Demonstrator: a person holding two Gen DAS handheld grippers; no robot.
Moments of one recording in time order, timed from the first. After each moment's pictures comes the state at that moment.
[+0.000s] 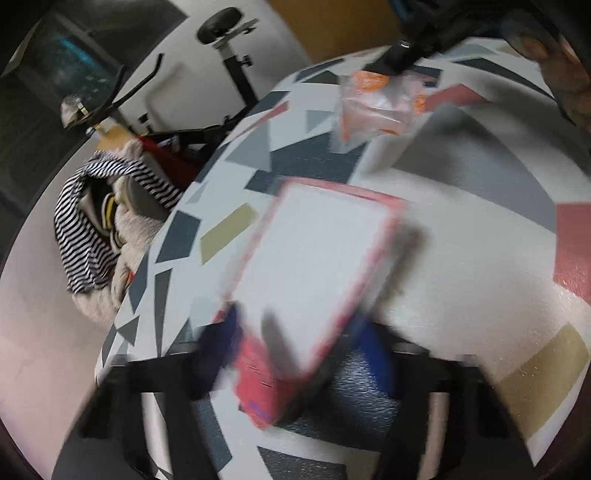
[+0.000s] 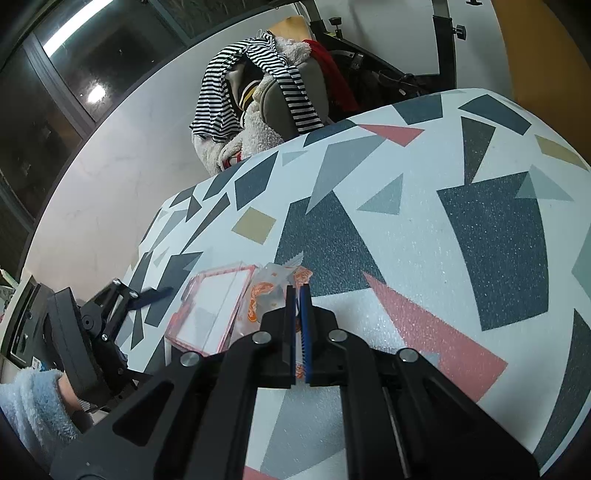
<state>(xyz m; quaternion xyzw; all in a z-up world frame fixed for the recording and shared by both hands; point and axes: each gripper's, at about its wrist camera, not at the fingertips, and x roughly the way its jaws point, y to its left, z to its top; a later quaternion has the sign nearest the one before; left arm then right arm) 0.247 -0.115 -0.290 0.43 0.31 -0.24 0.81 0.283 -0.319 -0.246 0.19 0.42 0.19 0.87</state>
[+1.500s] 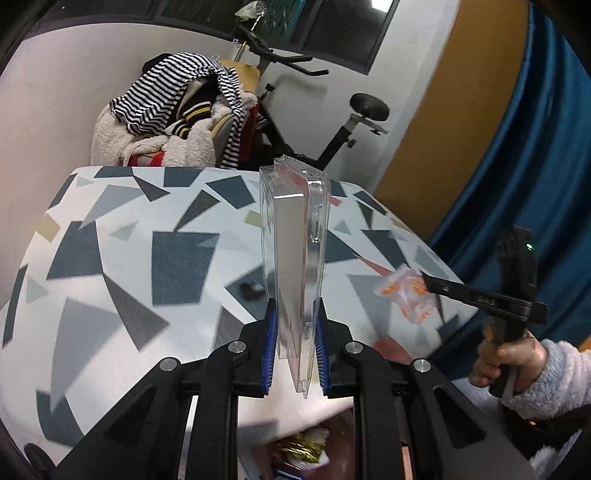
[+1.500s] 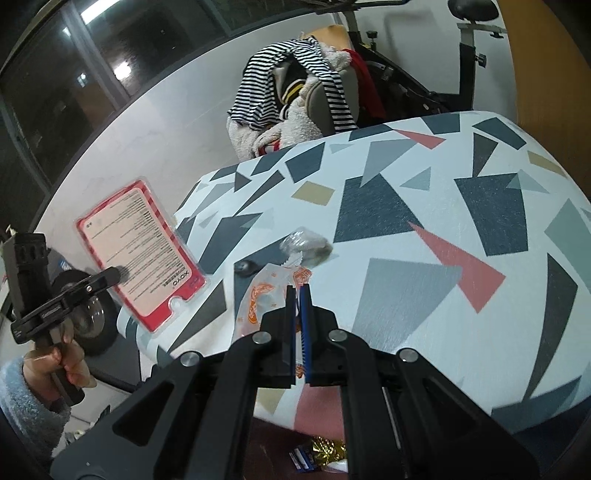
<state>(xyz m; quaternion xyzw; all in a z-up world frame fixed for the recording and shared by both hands) 0.128 0.042 -0.147 -0.07 0.36 -0.23 0.90 0.169 -0.274 -0.193 0.14 0.41 0.22 0.87</state>
